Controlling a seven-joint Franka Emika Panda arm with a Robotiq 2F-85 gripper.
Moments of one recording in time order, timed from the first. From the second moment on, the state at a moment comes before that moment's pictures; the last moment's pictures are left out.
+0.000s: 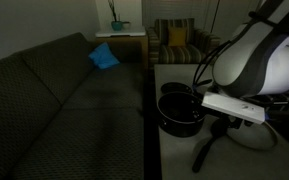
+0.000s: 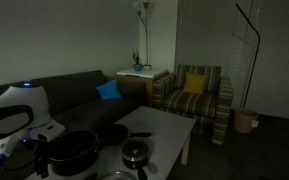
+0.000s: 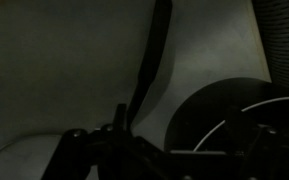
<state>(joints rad) 0.34 1.12 -0.01 -1.75 0.35 2.92 0.63</state>
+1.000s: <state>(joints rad) 0.23 1.37 0.06 -1.56 0.33 2.83 0.55</state>
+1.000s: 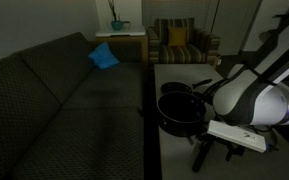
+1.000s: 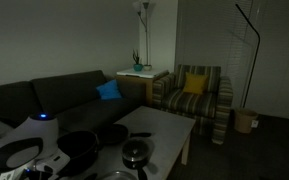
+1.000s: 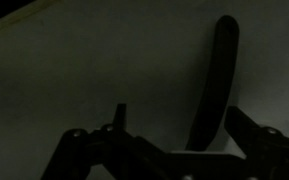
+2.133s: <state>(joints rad) 0.25 1.40 0.05 -1.46 0.29 2.66 0.50</state>
